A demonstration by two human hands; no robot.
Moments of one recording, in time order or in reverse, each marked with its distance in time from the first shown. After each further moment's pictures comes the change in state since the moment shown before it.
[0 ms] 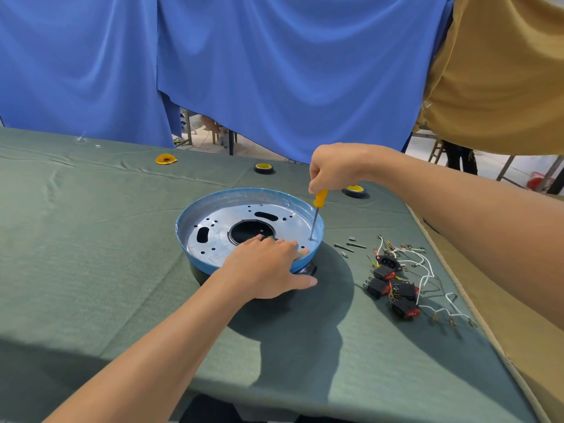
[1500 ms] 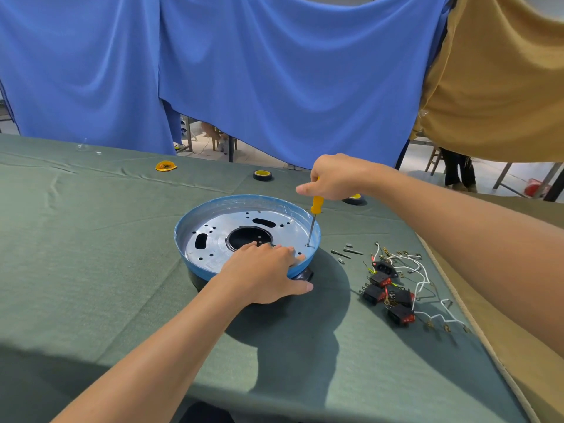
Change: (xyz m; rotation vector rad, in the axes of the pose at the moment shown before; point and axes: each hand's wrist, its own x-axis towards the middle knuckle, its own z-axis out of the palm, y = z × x) left_hand 0.004 -0.002 0.006 0.027 0.081 0.008; right_hand -0.003 0.007 0.011 0.093 0.108 0.013
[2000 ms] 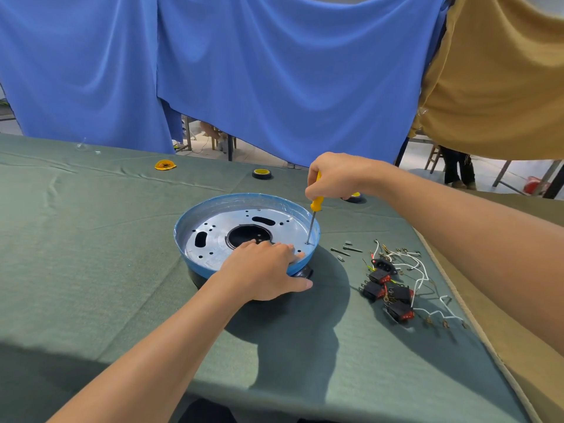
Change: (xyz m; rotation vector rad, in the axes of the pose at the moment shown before) left_hand 0.002 -0.001 0.001 0.015 -0.007 0.011; right_hand -0.004 0.003 0.000 0.084 -0.027 0.023
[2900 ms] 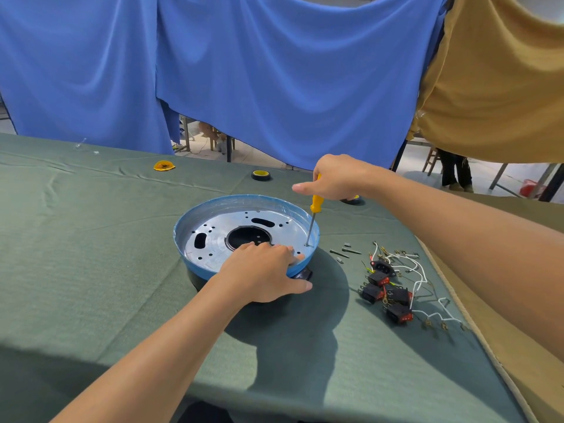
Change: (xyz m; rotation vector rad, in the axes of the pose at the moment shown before) left_hand 0.000 -0.001 0.002 -0.014 0.008 -0.020; right_hand 0.003 0.001 0.003 -0.010 0.060 0.032
